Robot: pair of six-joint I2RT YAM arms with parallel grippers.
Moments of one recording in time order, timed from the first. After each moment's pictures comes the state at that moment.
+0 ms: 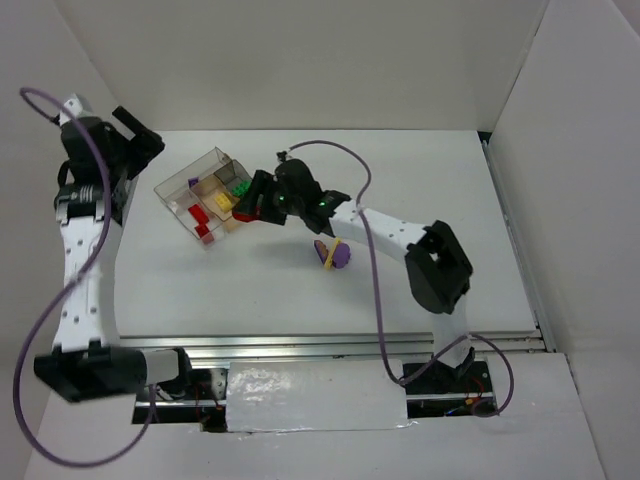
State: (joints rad) left arm 0.18 1.41 1.57 -0.56 -0.07 -0.60; right arm 0.80 1.88 1.52 -0.10 -0.14 0.90
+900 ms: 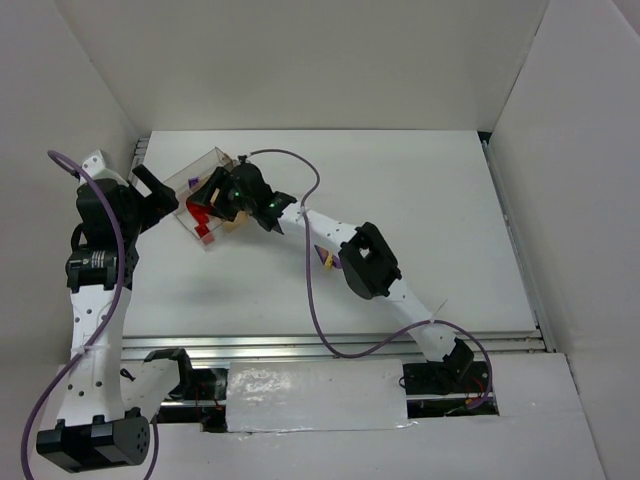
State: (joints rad) left arm 0.14 0.91 1.12 -0.59 -0.08 -0.47; right arm 0.87 2.59 2.31 -0.01 -0.16 1.20
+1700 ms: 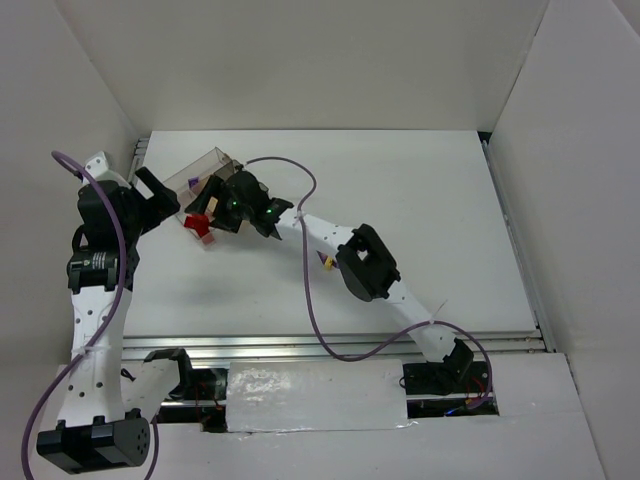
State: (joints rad) left arm 0.14 0.90 1.11 -0.58 -0.06 -0.45; right arm 0.90 2.59 2.27 -0.05 -0.16 1.18
